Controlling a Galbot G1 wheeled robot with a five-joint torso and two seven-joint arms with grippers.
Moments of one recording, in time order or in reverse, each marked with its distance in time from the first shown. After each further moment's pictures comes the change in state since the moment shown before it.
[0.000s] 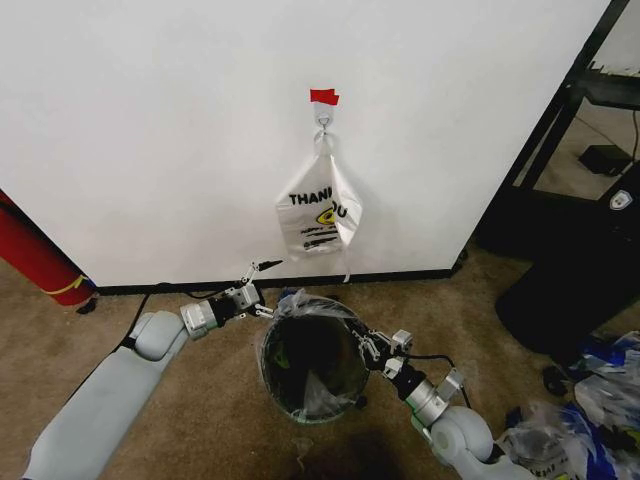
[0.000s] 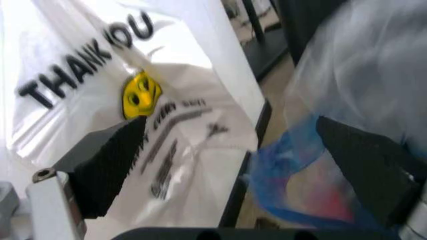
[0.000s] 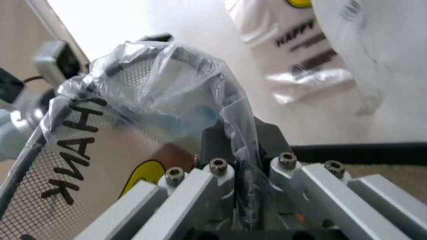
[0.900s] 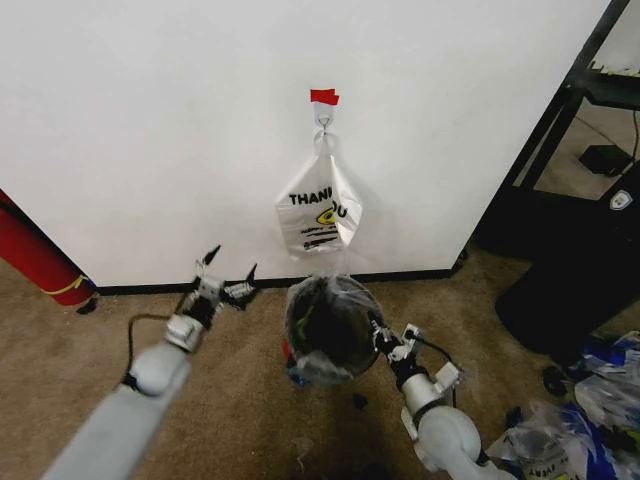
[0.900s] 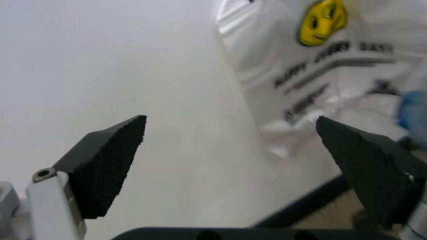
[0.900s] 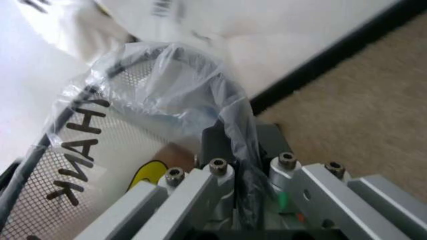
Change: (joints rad) left arm 0.286 -0.095 -0.062 -0.155 0.103 0.170 -0.772; right arm 0.005 0.039 -0.028 0.178 0.280 -0.199 0.691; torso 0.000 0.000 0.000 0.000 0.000
